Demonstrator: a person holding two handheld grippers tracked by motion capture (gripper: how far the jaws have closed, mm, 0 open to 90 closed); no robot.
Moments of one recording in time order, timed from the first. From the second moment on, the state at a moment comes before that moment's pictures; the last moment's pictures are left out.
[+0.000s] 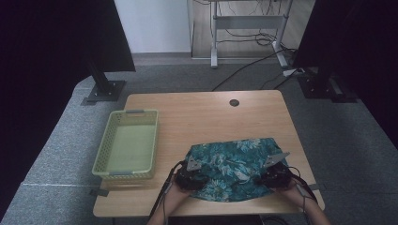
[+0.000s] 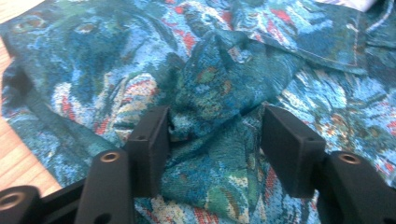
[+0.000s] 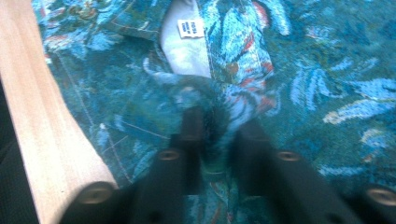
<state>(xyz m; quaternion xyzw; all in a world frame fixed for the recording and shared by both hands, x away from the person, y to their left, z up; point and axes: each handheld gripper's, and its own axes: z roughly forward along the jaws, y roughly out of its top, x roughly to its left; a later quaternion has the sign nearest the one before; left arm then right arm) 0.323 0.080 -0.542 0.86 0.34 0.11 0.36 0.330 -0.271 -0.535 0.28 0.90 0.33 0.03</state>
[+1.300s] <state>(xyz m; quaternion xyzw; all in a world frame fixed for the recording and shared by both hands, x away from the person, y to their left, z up) 0.346 0.095 -0.543 0.82 0.38 0.09 0.41 0.419 -0.270 -0.510 0.38 0.86 0.35 0.05</state>
